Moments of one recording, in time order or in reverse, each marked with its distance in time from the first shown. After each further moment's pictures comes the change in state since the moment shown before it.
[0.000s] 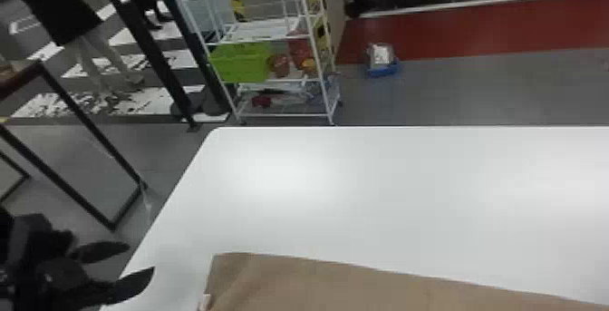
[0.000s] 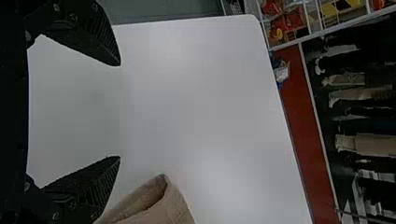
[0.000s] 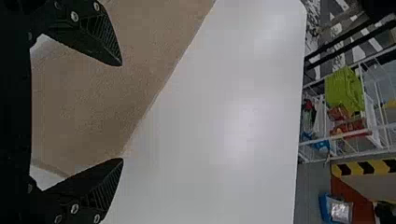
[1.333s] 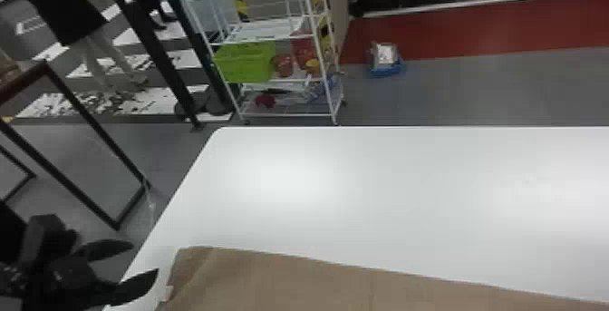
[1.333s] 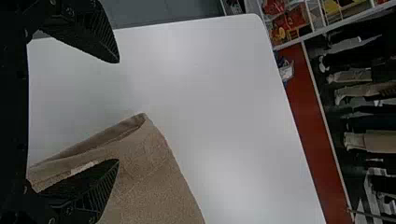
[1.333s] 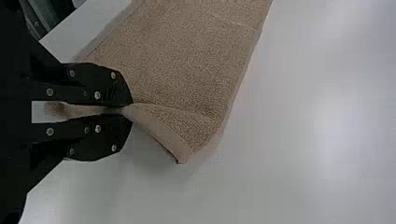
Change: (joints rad) left arm 0.003 0.015 -0.025 0.028 -0.029 -0.053 0.020; right arm -0.063 -0.023 0.366 0.110 0.116 0.254 -0.118
